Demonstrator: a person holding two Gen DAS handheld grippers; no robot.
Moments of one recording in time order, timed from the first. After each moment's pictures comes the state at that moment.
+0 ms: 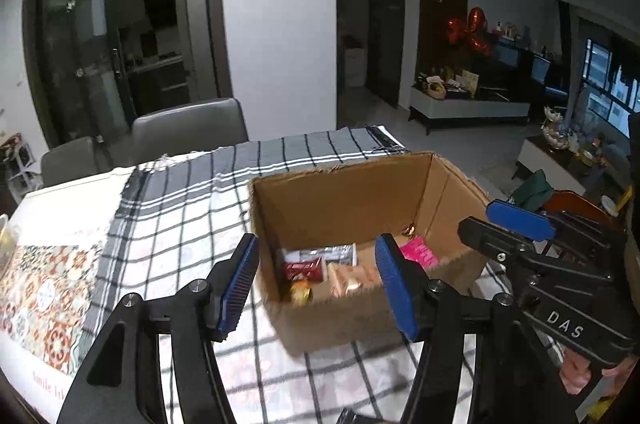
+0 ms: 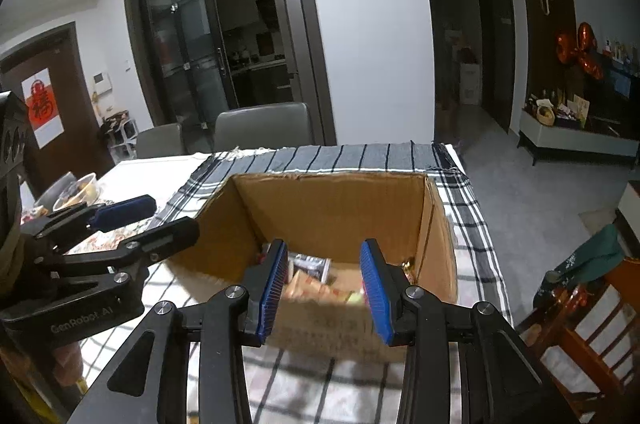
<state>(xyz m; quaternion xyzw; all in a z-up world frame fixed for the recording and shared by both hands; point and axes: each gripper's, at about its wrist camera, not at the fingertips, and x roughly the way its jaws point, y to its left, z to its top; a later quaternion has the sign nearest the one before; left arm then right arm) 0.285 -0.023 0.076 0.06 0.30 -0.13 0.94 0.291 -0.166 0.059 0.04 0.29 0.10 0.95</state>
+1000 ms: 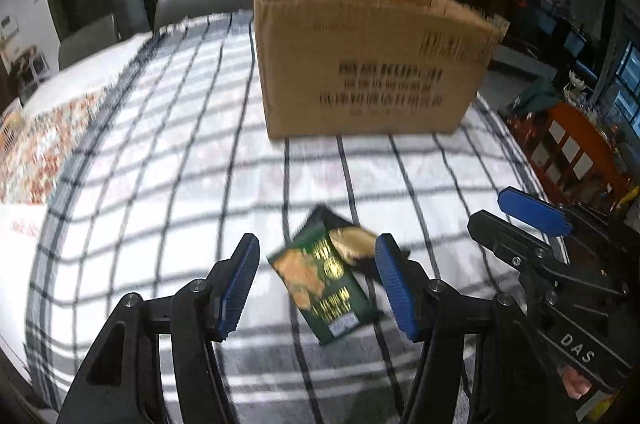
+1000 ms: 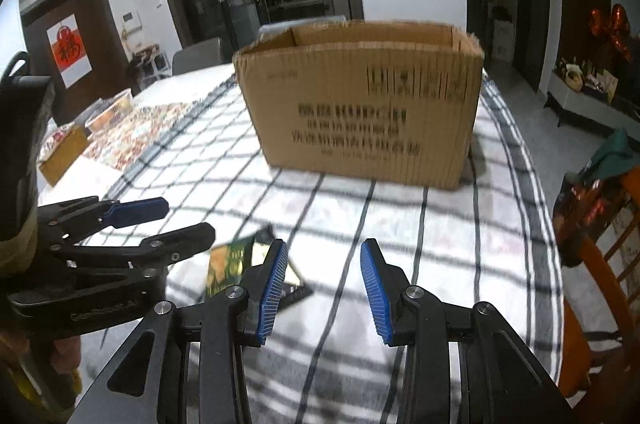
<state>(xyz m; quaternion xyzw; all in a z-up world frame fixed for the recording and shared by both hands) 0.175 -0.023 -0.036 0.02 0.47 -0.08 0.88 0.177 -0.157 -0.035 0.01 0.39 0.15 0.91</state>
